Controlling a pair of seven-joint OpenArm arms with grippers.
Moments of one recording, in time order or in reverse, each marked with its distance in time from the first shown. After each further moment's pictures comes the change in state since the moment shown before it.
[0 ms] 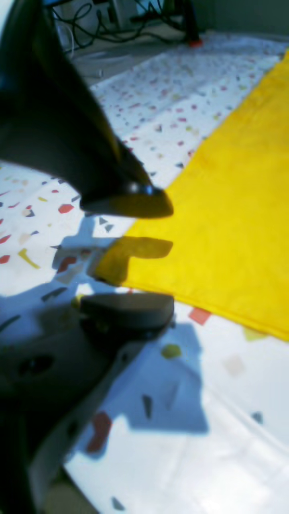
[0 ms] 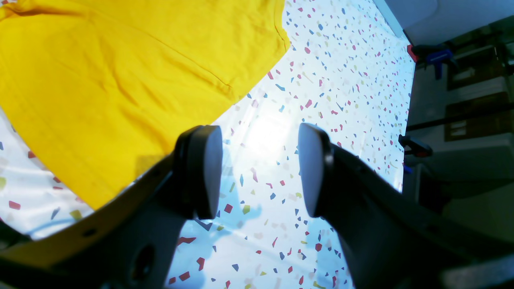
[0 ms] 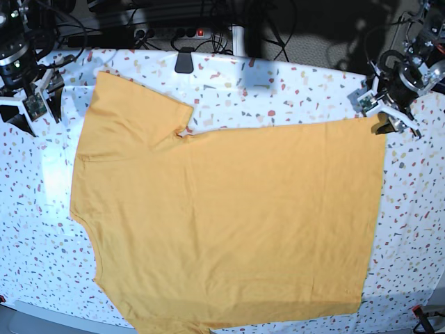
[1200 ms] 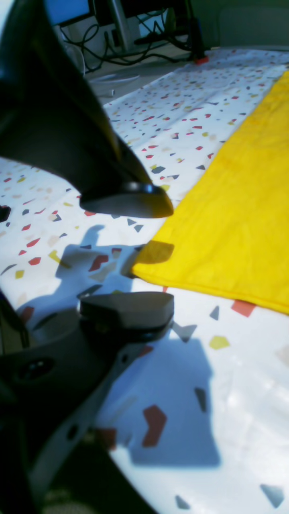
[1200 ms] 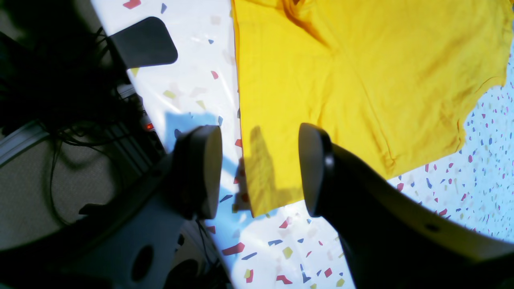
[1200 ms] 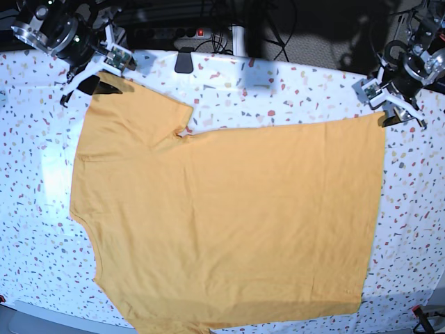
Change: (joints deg) left arm 4.0 -1.8 -0.1 0.2 3.0 -2.0 -0.1; right arm 5.9 -0.5 -18.1 0.0 -12.7 24.0 1.7
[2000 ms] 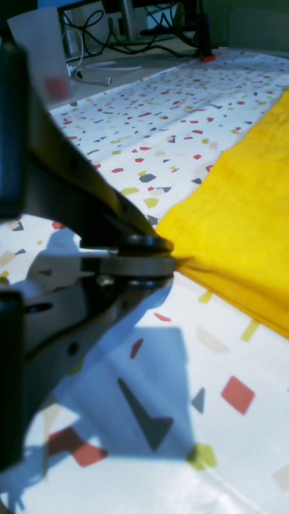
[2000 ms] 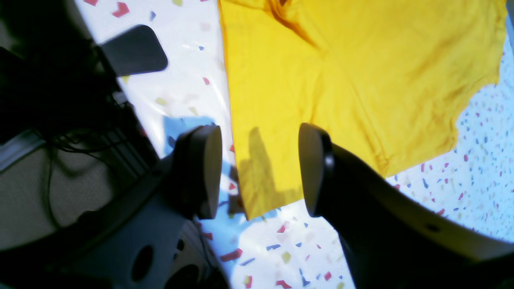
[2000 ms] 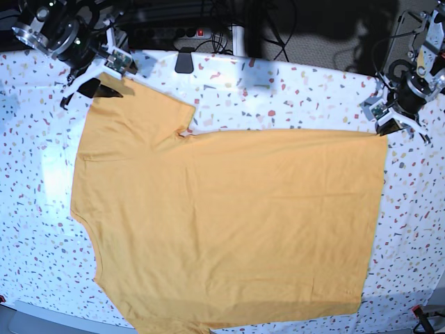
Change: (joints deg) left arm -8.6 2.1 0.0 -12.6 -0.6 0.5 -8.2; right arm 0.9 -1.5 0.0 0.0 0.0 0.0 0.0
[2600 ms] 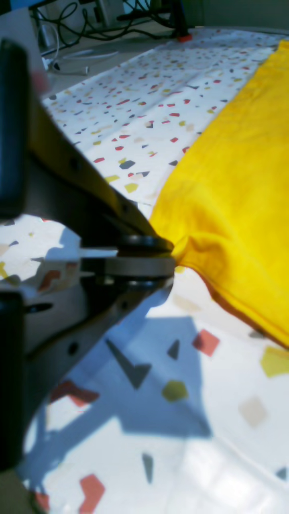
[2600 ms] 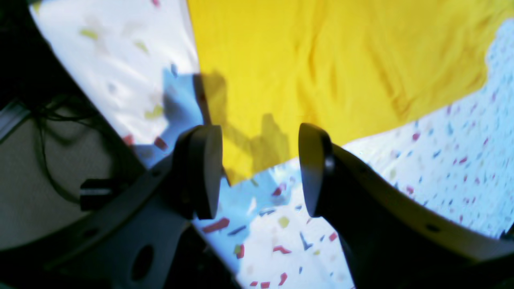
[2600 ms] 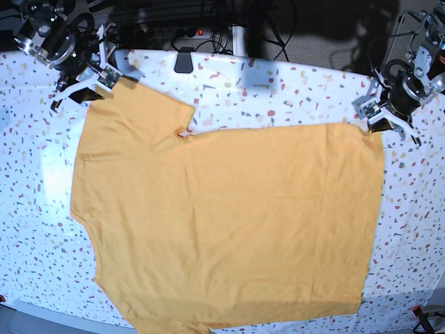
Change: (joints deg) left arm 0.3 -0.1 0.0 6.0 0.4 -1.3 1.6; right arm 4.9 -1.0 0.0 -9.1 0.0 0.0 -7.3
